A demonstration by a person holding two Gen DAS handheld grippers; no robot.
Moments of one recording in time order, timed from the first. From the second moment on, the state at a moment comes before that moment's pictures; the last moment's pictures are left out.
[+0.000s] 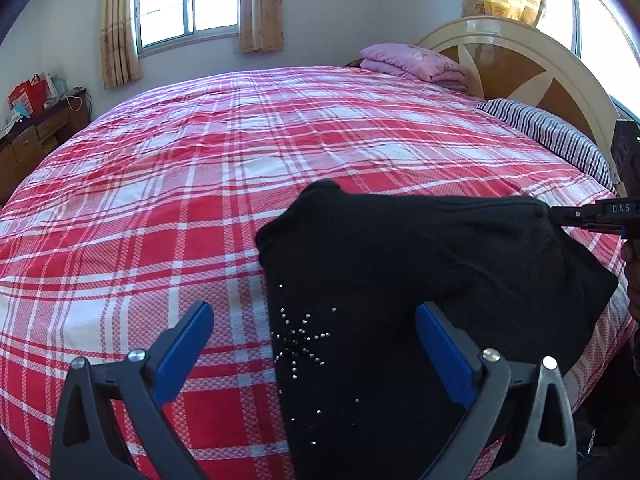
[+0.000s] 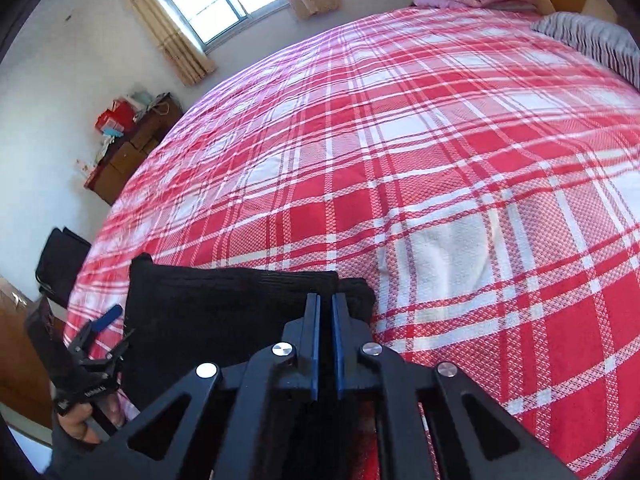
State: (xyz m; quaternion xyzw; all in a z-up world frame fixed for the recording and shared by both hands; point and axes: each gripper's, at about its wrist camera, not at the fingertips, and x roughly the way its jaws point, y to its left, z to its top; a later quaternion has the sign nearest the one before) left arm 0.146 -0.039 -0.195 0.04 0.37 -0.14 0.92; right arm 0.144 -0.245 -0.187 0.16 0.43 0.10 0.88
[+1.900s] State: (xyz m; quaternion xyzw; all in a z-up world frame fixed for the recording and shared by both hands) left arm 0.128 -0.026 -0.175 0.12 0.37 -0.14 0.91; right arm 0.108 -0.138 -0.129 0.02 0.40 0.27 0.88
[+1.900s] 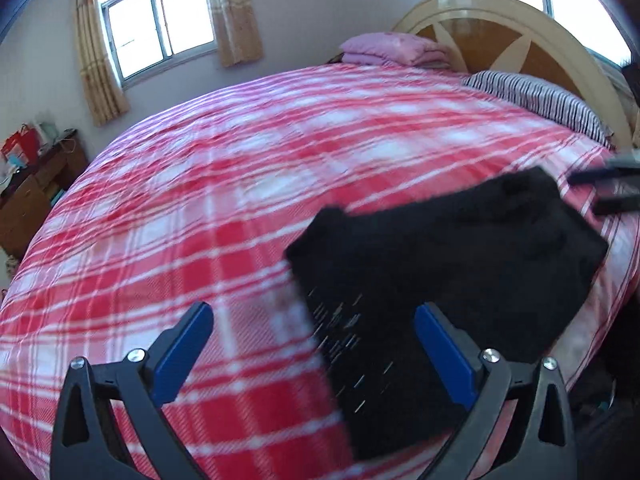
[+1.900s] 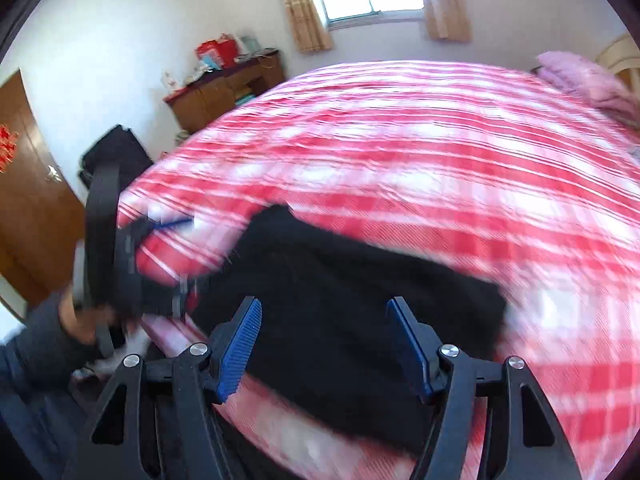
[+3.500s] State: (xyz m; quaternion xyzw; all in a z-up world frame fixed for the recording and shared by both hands) left arm 0.141 -0.034 -0.194 0.02 0.40 -0.17 0.90; right arm 0.108 -0.233 -0.196 0.15 0.46 0.12 0.87
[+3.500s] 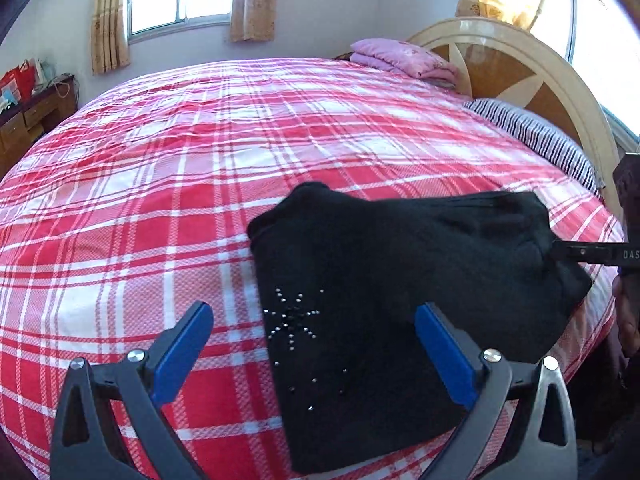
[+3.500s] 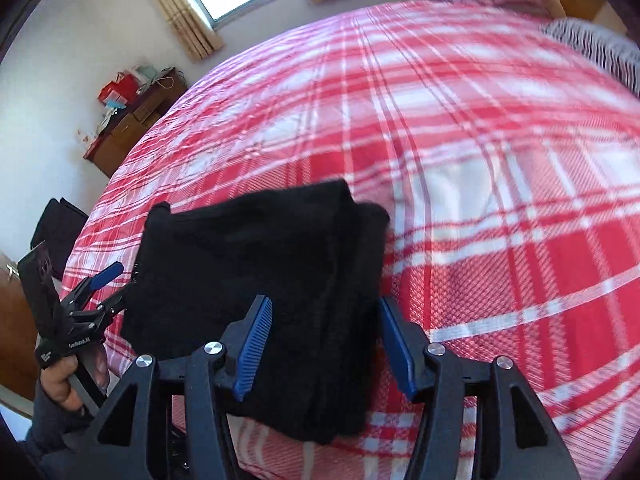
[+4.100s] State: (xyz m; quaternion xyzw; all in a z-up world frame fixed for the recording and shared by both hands) left arm 0.142 -0.031 -0.212 -0.02 0.41 -0.19 0.89; right arm 0.104 -0.233 -0.207 0.16 0.41 0.13 0.89
